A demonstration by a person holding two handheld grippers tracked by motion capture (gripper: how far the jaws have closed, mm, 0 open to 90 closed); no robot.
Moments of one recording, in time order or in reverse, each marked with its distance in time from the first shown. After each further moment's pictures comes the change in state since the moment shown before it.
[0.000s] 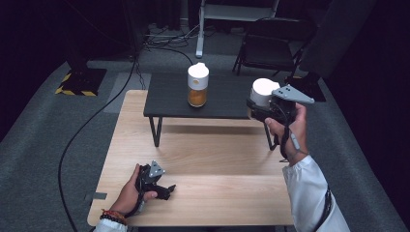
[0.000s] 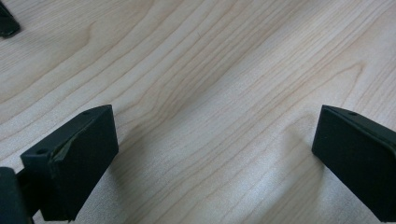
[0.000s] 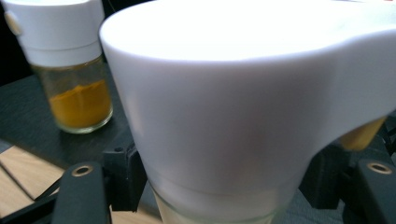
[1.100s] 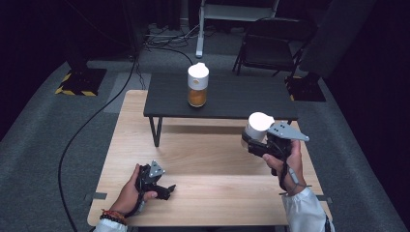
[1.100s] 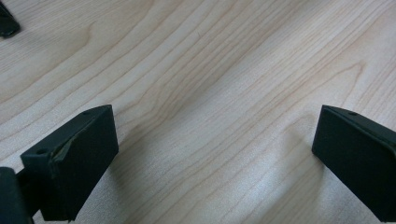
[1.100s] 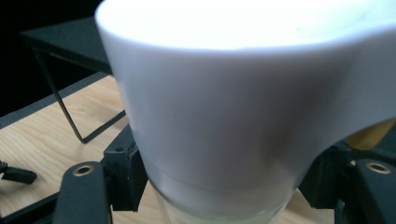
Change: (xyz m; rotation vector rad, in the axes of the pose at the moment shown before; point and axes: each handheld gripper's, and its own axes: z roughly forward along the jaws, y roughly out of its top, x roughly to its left) left arm 0.000 0.000 0.000 -0.001 0.001 0.000; right arm 0.010 -0.070 -0.037 0.028 0.110 -0.008
